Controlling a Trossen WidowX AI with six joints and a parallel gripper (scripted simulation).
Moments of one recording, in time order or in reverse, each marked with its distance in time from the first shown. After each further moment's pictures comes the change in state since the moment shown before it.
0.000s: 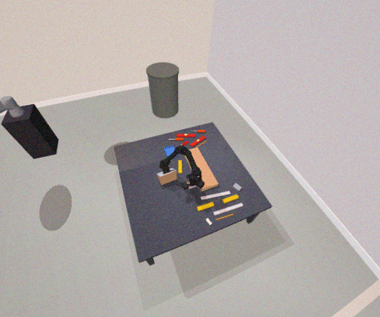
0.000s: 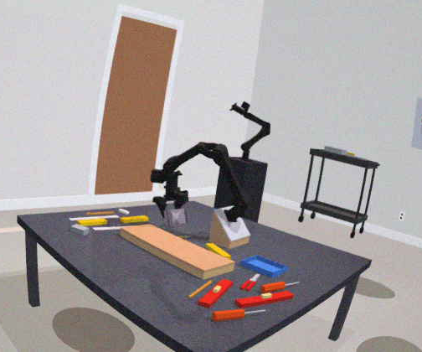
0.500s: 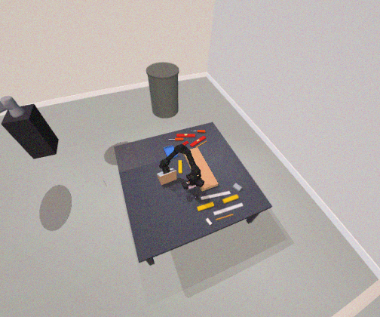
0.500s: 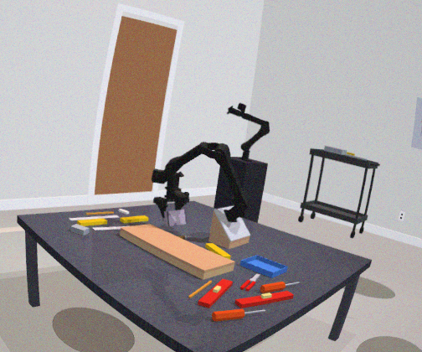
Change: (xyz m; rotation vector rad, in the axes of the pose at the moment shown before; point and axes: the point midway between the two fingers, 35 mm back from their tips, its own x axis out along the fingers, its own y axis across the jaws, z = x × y) arm 0.003 0.001 0.001 0.001 0.055 0.005
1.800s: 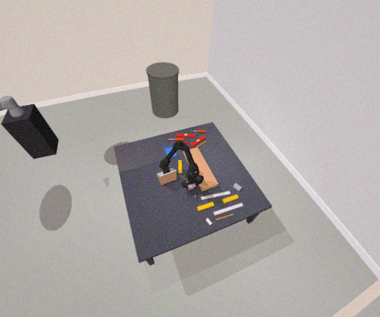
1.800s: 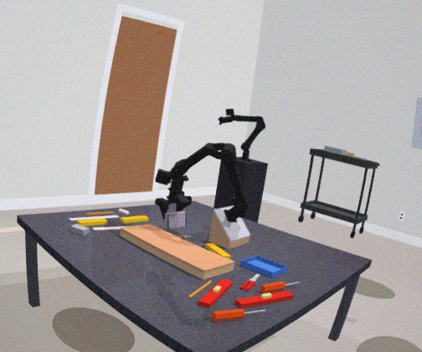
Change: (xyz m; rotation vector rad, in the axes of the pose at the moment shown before) arm 0.005 0.001 0.006 0.004 0.168 0.009
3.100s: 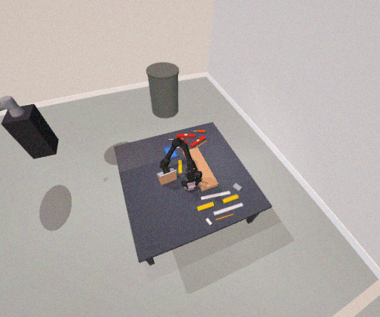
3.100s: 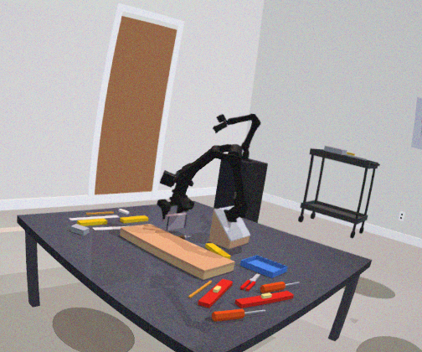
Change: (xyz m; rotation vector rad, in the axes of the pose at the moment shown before) arm 0.002 0.000 0.006 0.002 0.191 0.004
